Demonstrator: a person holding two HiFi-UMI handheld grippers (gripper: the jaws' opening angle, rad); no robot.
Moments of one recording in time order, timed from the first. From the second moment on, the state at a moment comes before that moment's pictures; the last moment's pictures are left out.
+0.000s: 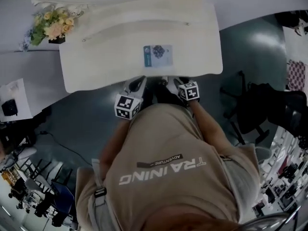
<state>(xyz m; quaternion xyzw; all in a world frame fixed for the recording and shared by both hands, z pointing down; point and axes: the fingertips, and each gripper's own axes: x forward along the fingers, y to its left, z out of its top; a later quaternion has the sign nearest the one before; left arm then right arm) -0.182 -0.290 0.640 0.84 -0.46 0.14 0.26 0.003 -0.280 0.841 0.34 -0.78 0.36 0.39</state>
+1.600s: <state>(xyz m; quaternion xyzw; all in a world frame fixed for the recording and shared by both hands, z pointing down) -0.265 -0.286 0.604 0.83 -0.48 0.12 0.25 -0.005 -0.264 0.875 0.41 -0.67 0.46 0.41</state>
